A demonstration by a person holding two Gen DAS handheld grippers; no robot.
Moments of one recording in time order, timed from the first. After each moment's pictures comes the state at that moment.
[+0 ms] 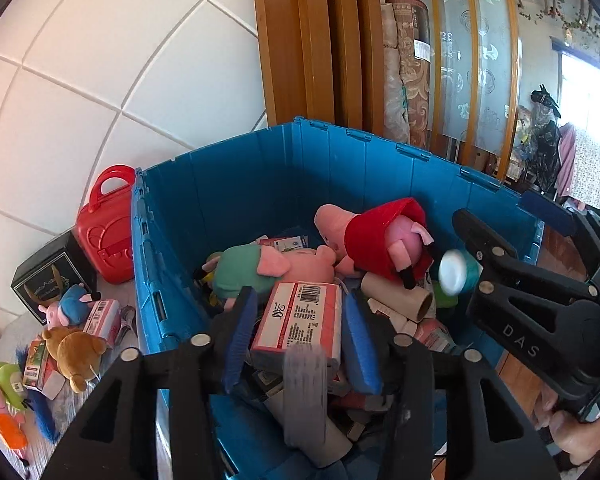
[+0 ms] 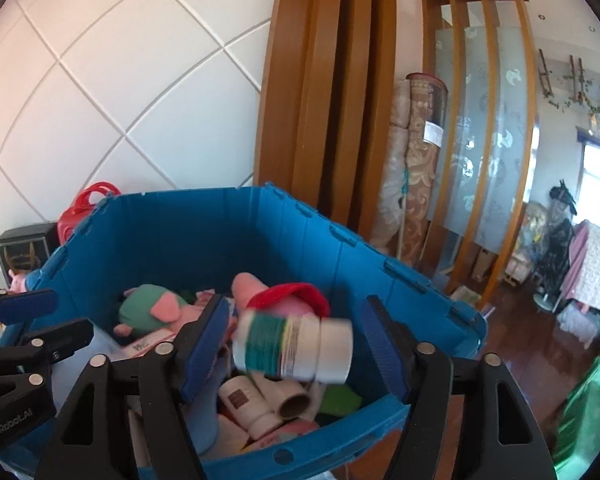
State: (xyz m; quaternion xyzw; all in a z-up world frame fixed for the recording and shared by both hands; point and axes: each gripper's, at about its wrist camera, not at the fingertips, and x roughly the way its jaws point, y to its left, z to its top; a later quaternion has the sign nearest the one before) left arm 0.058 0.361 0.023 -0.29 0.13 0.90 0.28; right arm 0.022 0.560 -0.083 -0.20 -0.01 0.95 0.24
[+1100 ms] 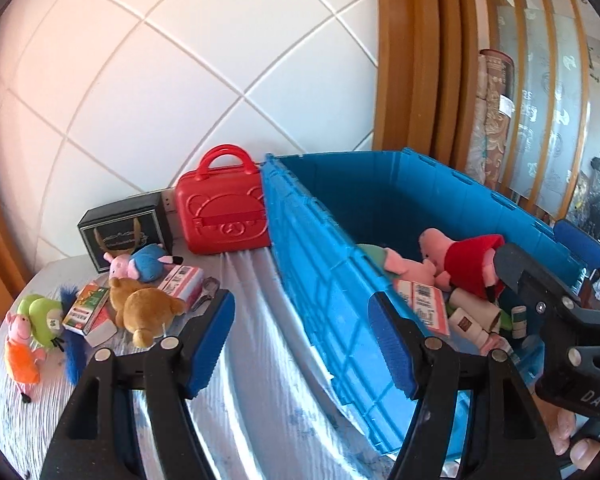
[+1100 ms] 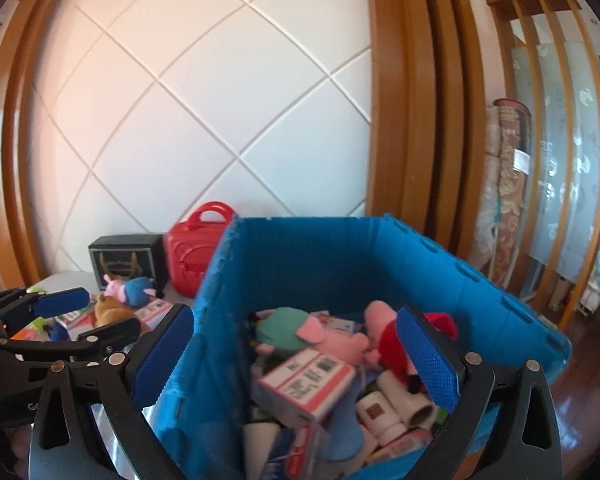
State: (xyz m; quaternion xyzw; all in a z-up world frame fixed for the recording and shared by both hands) left arm 0.054 0.199 0.034 -0.28 0.03 0.95 0.16; right arm 0.019 0.445 -0.050 -0.17 -0.01 0.98 0.06
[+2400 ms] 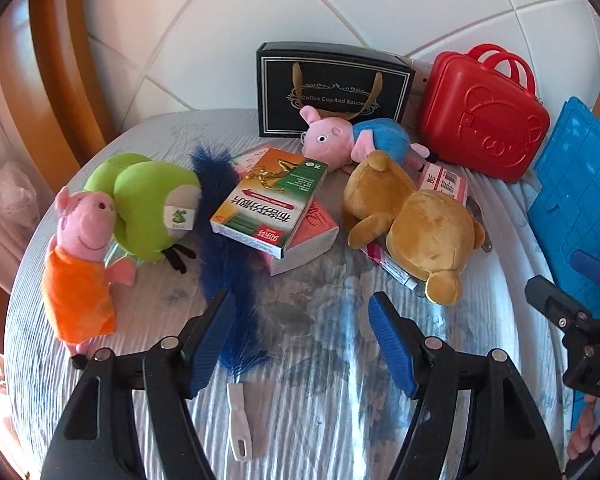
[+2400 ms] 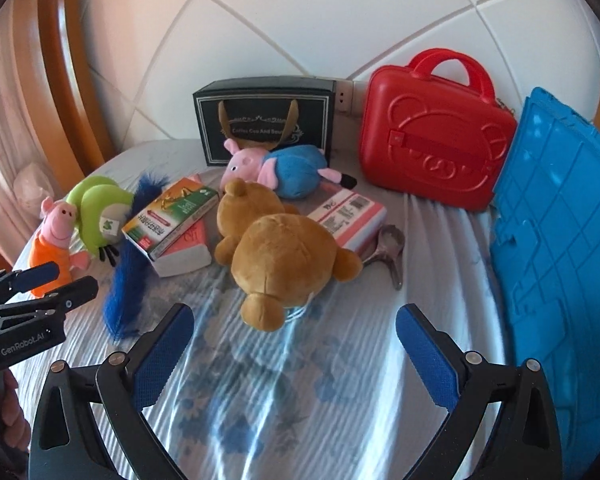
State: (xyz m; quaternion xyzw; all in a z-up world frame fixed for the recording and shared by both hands) left arm -0.142 -0.147 -0.146 -0.46 -0.03 0.89 -0.02; right arm -0.250 0.135 -0.227 -0.42 -0.04 0.90 -0.10
